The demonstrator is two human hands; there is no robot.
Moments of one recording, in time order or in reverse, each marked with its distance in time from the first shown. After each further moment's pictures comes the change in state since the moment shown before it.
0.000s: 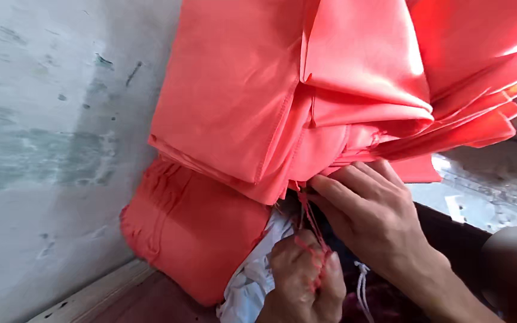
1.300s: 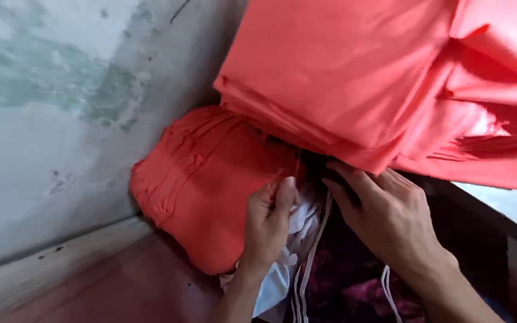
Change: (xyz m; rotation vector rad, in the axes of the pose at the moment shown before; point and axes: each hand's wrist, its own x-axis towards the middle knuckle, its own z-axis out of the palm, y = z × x) left_hand 0.008 -0.049 -0.089 -0.458 0.138 -0.663; right_hand 0.005 -0.048 0.046 -0.118 -0.182 -0.005
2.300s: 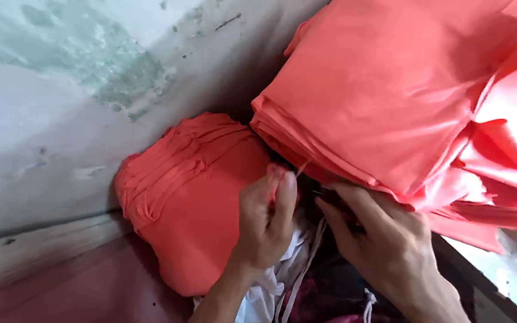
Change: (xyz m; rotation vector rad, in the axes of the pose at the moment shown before) left_hand 0.039 0.017 -0.003 0.262 0.156 0.521; right_hand 0.042 -0.022 -0.014 0.064 0.005 -0.161
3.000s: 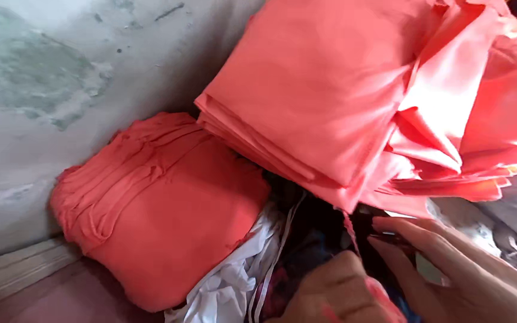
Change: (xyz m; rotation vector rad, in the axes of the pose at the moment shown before) left_hand -0.059 0.082 0.053 -0.394 -0.333 0.104; right_hand -0.066 0.030 -0.092 -0.012 -0.113 0.191
